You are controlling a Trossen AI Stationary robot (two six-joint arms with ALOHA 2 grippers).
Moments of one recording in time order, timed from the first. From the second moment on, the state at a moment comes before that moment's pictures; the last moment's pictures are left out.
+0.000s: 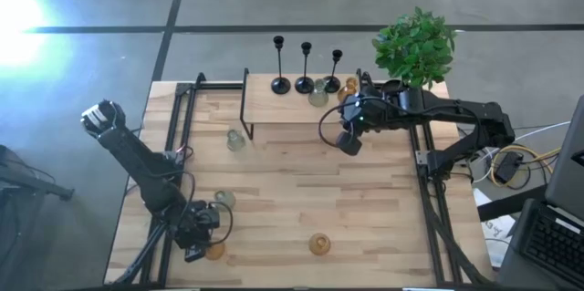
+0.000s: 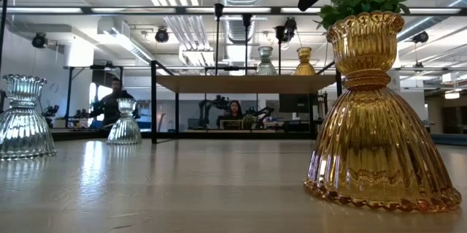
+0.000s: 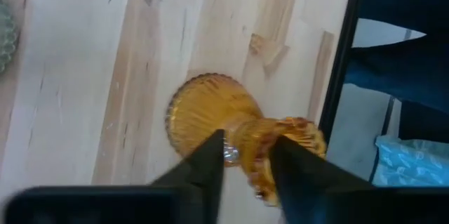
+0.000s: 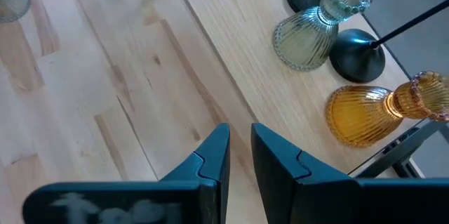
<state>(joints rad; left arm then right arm) -0.89 1.20 0.68 -0.46 0.02 -1.19 -0.05 1.43 1.56 -1.13 0.34 0.34</state>
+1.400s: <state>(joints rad) 0.32 1.45 1.68 -1.11 0.08 -0.27 -0.12 1.43 1.56 -1.12 0.34 0.31</state>
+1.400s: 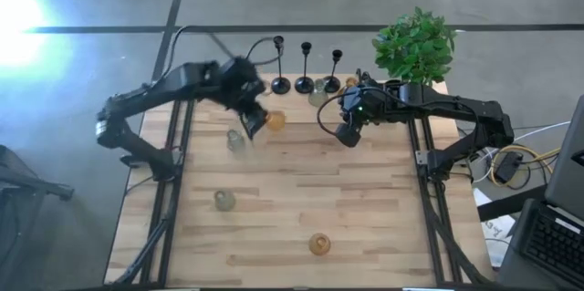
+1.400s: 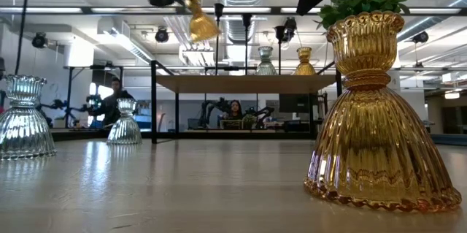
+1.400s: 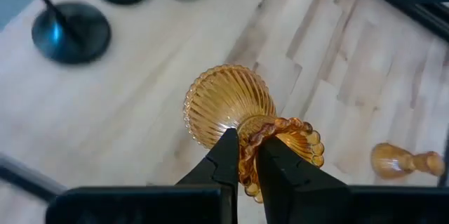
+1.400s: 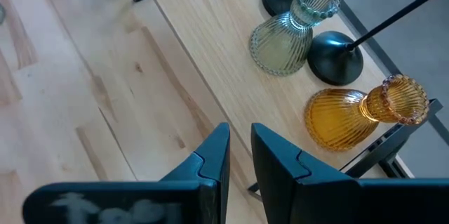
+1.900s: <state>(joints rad) 0.39 1.78 1.97 -1.20 0.09 -0.09 -0.12 1.43 1.56 -1.12 0.34 0.31</state>
